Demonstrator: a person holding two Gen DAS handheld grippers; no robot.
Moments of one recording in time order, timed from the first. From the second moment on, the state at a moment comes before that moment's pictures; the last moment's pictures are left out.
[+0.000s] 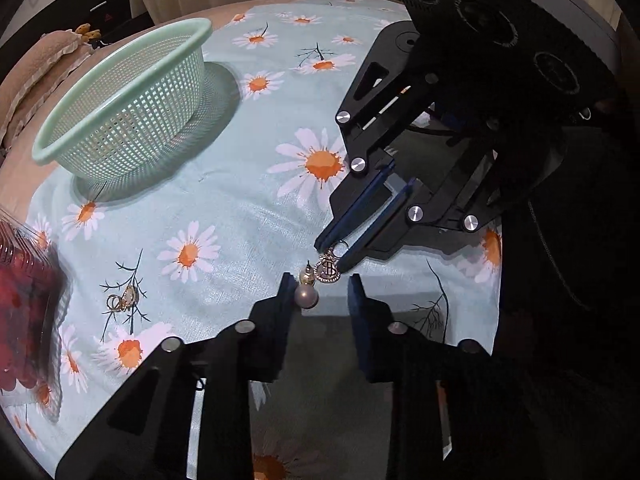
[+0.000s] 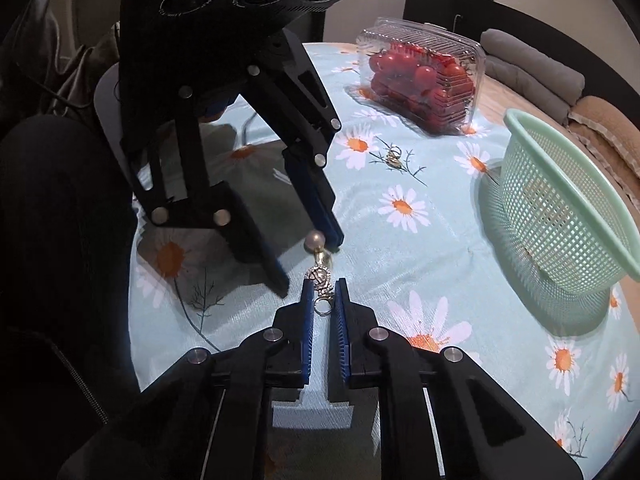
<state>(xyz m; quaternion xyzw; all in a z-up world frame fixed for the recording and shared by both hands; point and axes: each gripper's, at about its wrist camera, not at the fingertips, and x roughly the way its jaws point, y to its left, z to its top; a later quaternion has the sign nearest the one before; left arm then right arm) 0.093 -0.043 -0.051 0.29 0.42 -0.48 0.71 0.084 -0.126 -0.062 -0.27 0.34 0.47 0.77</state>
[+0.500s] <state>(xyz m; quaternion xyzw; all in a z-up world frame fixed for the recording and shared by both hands) 0.108 -0.034 -0.042 0.27 0.43 -0.44 0.74 0.082 -0.142 -0.040 -0.27 0.34 0.42 0.79</state>
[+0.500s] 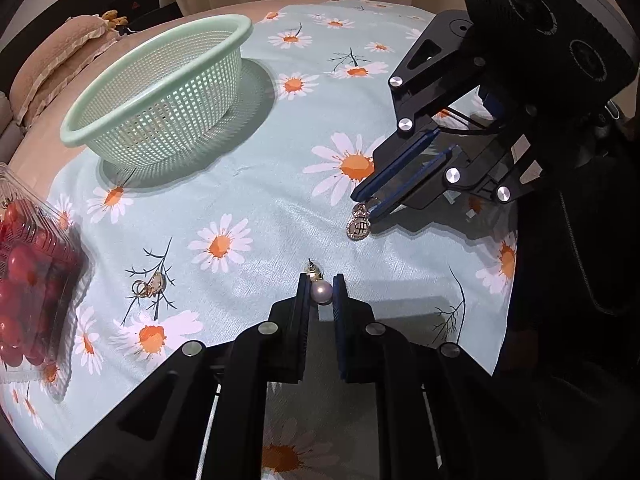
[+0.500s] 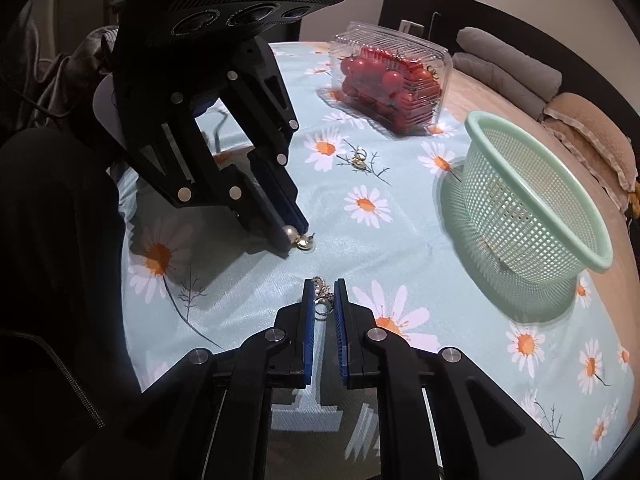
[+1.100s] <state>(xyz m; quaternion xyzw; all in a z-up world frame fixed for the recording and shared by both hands) 0.119 -0.031 0.001 0.26 0.40 -0.43 0.76 0.096 -0.174 0.007 -0.27 0.33 0.37 0.82</state>
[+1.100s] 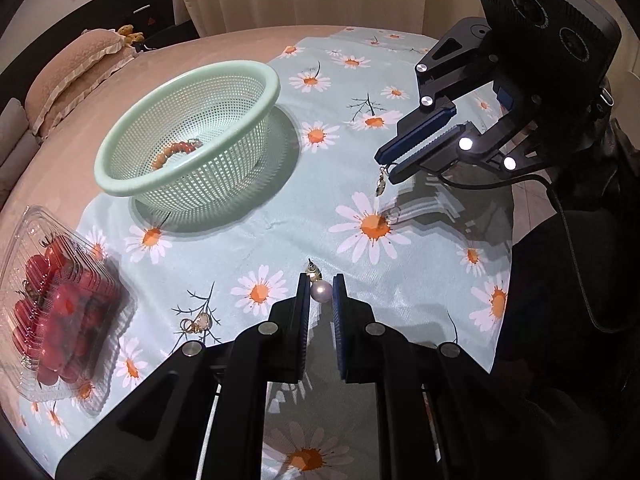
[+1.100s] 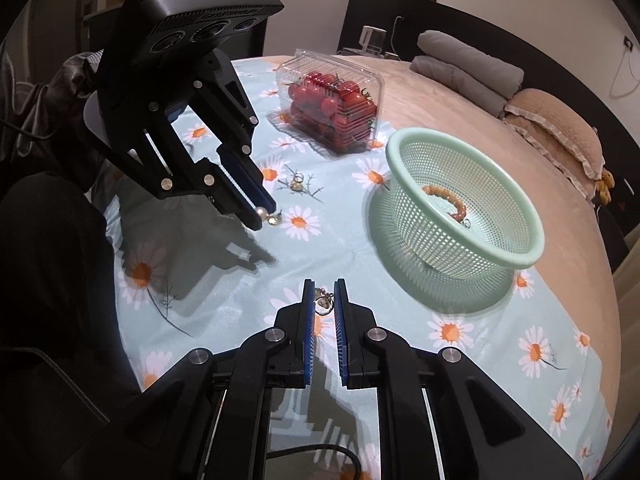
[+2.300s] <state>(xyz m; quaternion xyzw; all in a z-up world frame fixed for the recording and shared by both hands) 0.255 -0.089 0.011 0.11 0.45 -0.27 0.85 0.252 -0.192 0.002 -0.19 0.35 0.26 0.88</state>
